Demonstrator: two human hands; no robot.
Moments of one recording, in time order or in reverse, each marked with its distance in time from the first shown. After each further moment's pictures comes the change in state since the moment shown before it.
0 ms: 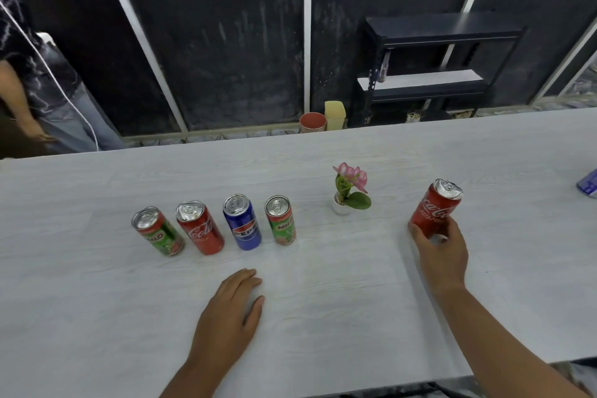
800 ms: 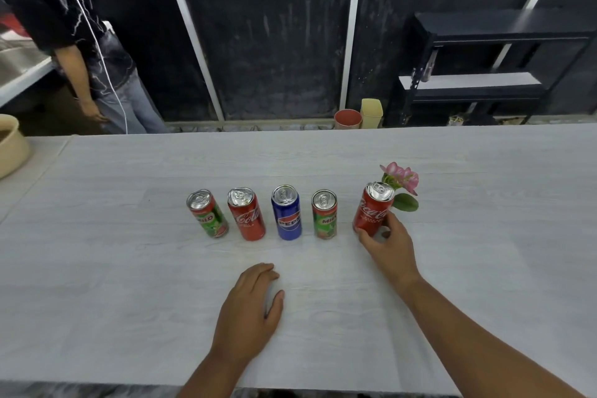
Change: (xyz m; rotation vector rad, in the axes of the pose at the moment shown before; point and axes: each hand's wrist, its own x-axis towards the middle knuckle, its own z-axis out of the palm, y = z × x) left_hand -0.021 -0.023 -0.017 -0.002 0.065 -0.106; right_hand -0.072 -0.044 0.127 -0.048 -0.471 -0.173
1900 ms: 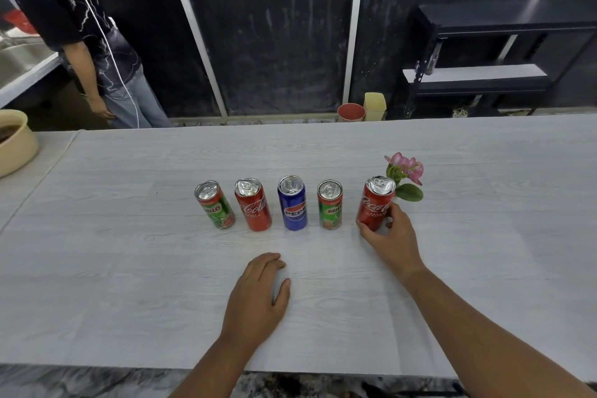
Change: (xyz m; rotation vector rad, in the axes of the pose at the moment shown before) left_hand 0.000 0.000 0.000 -0.013 0.016 0.021; right_hand -0.003 0.003 0.001 -0.068 -0.018 -0.036
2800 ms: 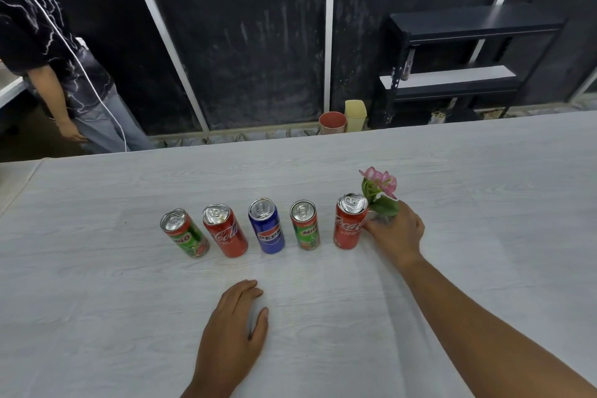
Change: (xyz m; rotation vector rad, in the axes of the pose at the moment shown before) left_hand 0.003 -0.009 0.011 0.037 -0.021 -0.012; right_hand 0.059 0.011 -0.037 -0.291 0.170 0.084
